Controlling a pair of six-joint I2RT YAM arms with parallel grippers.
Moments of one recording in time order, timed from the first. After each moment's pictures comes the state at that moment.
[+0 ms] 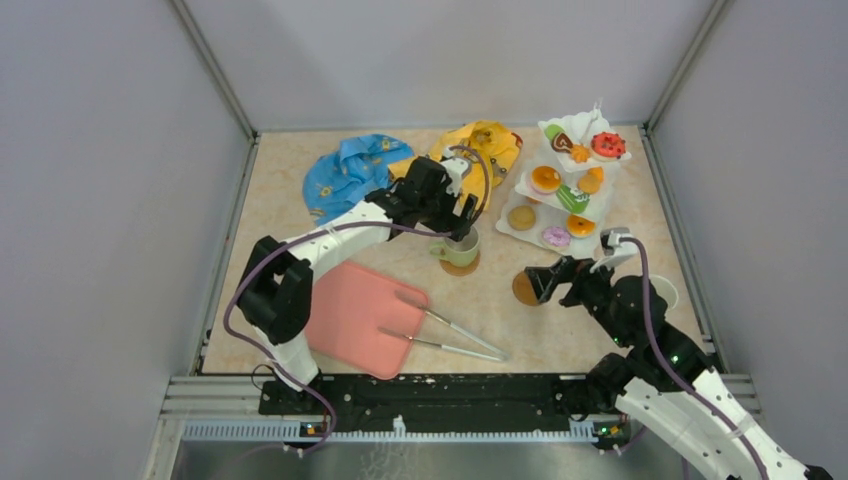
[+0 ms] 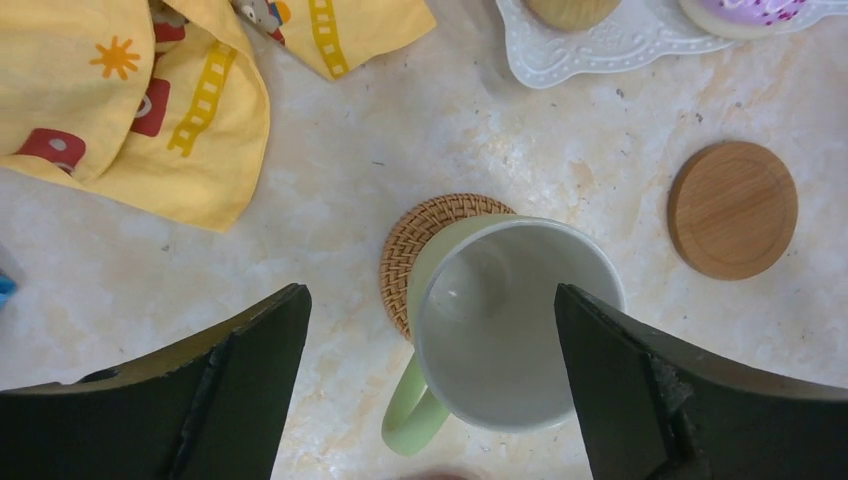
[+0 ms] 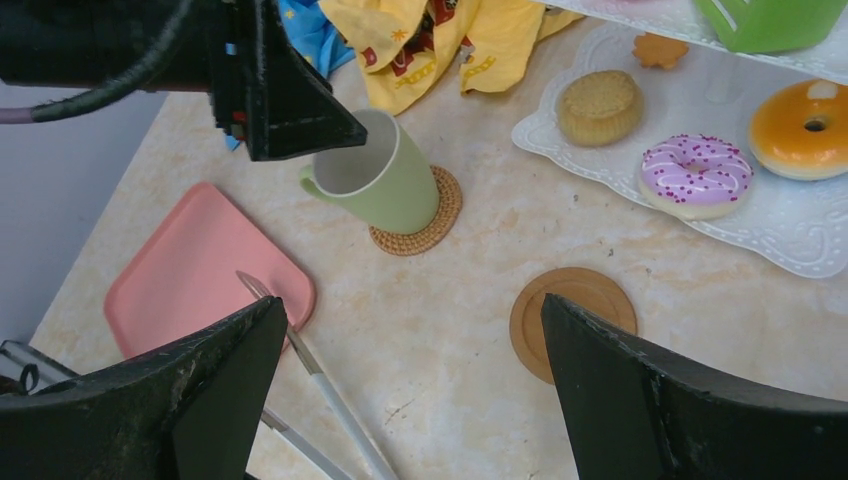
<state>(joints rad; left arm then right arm) -0.68 1.77 1.35 -0.32 0.09 -0.11 0.67 0.30 0.54 -0.45 0.22 0.48</state>
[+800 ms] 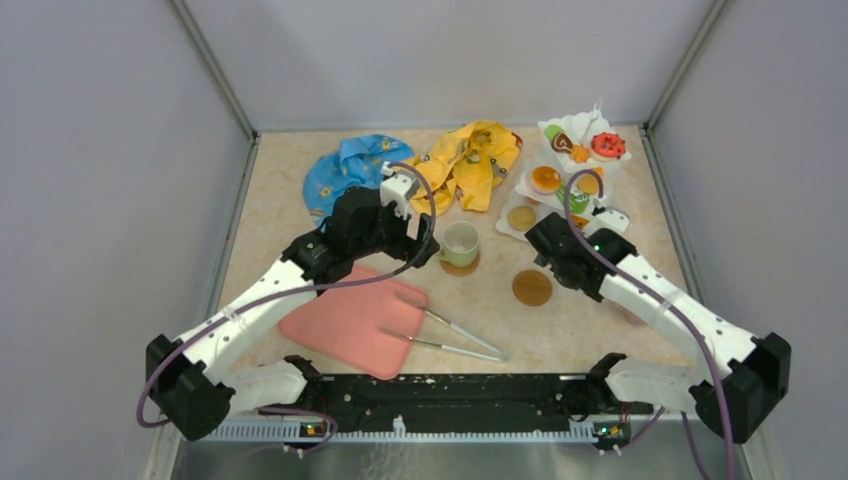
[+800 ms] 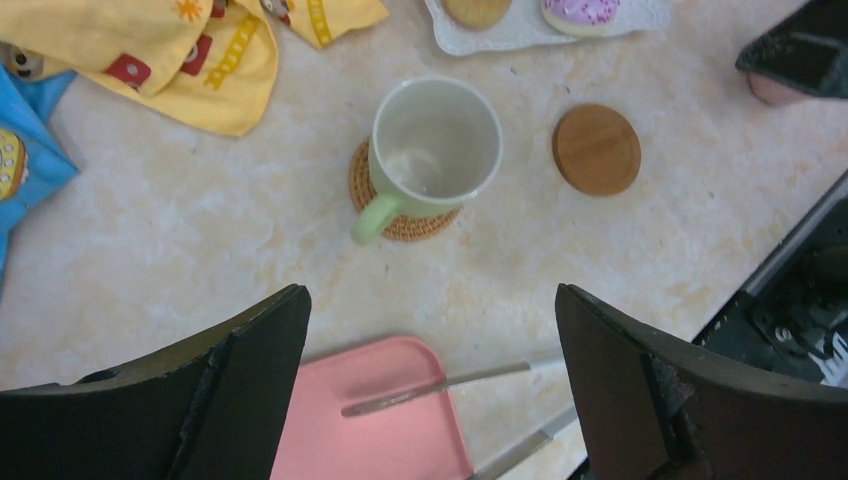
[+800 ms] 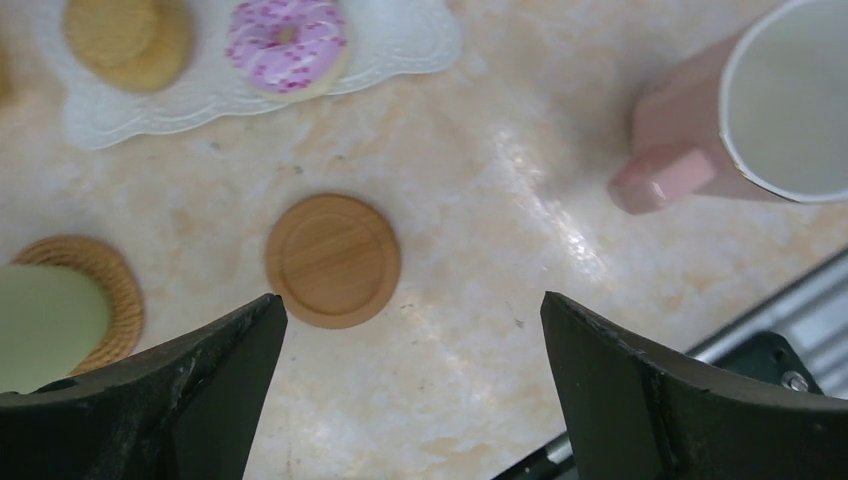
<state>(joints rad) -0.67 1.20 1.04 -0.33 0.12 -0.18 0.67 1.07 0.99 -1.11 0.71 1.14</state>
